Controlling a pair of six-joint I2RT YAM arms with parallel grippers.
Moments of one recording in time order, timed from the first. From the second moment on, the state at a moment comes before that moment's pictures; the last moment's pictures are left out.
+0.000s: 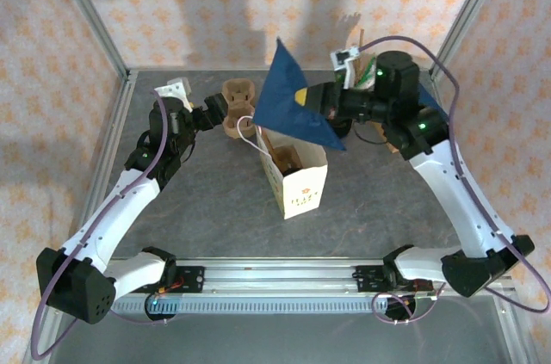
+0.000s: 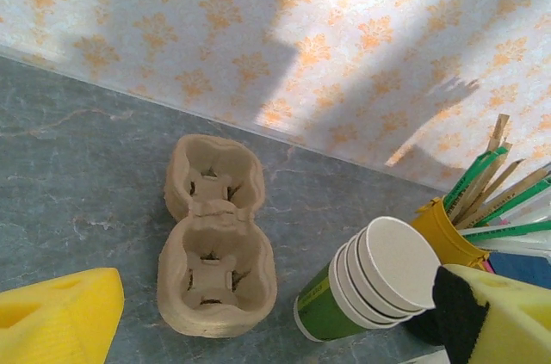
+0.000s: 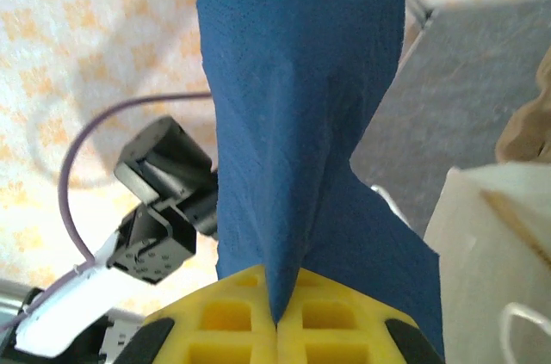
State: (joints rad) left arm -0.27 1.12 0.96 -0.15 -0.10 -0.53; right arm 0.50 1.28 1.55 -0.57 -0.71 0.65
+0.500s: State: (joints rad) left arm -0.27 1.11 0.96 -0.15 -0.08 -0.54; right arm 0.70 1.42 1.57 -0.74 -0.31 0.53
